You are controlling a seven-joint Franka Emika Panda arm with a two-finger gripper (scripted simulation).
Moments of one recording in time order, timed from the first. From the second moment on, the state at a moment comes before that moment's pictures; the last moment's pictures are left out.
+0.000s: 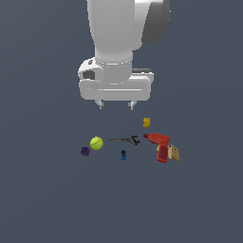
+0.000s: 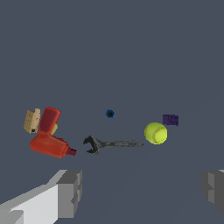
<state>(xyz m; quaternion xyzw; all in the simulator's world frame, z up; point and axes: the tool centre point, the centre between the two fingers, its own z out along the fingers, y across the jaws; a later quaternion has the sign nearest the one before) 0.008 -0.017 0.316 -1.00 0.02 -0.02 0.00</state>
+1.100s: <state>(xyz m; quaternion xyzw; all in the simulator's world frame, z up) 0.008 -0.004 0.317 -1.00 0.00 -0.02 0.01</state>
